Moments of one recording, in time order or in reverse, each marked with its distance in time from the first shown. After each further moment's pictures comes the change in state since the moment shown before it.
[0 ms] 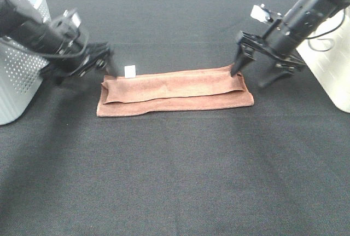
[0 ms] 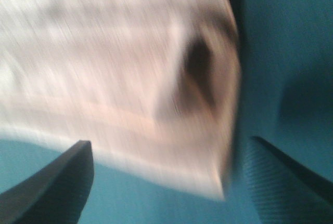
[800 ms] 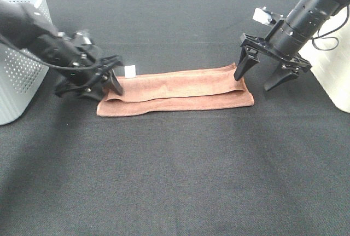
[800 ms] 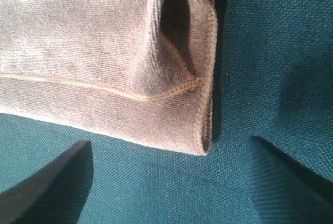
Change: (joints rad) left arm -0.021 0.163 -0.132 -0.110 0.098 0.014; right arm 0.000 -0.003 0.000 -0.029 0.024 0.020
